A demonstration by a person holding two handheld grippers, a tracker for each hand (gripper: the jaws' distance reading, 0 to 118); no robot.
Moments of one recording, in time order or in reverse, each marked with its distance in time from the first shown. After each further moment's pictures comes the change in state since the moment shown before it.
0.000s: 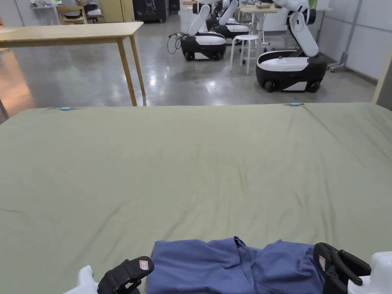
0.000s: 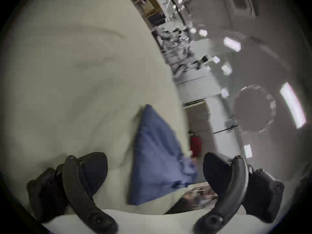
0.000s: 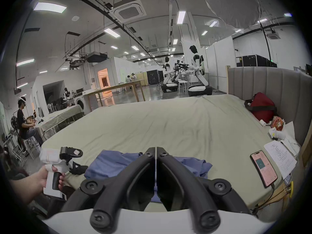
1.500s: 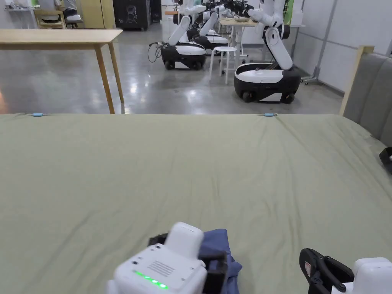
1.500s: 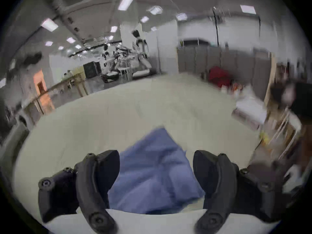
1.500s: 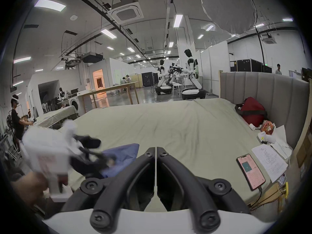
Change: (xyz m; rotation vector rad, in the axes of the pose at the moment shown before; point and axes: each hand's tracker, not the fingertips) left arm 0.219 -0.119 -0.110 -0.050 0.405 -1.177; right arm 0.026 0.008 0.022 0.018 -0.054 -0.001
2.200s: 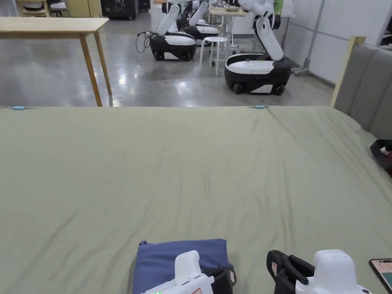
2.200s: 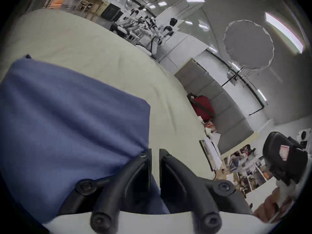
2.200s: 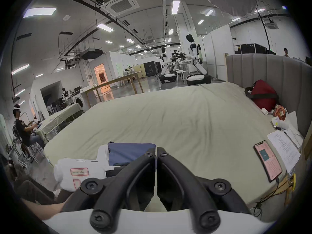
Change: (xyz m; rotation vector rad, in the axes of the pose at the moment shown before) left arm 0.011 -0.083 -0.111 -0.172 -0.314 0.617; right arm -0.007 -0.008 -0.046 -0.116 0.076 -0.076
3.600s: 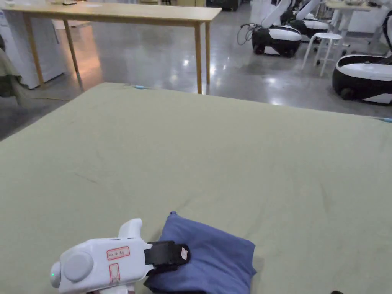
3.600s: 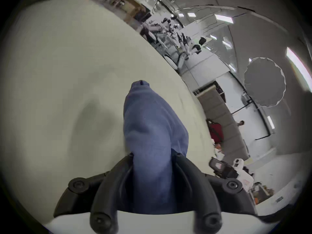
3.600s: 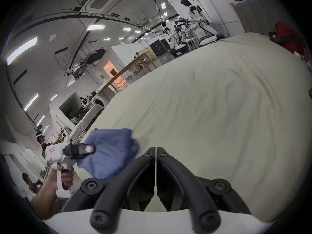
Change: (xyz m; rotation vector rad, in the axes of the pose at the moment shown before) left arm -0.226 0.118 0.275 0.082 0.167 0.193; right arm -0.047 -0.051 -0.114 -0.198 0.243 -0.262
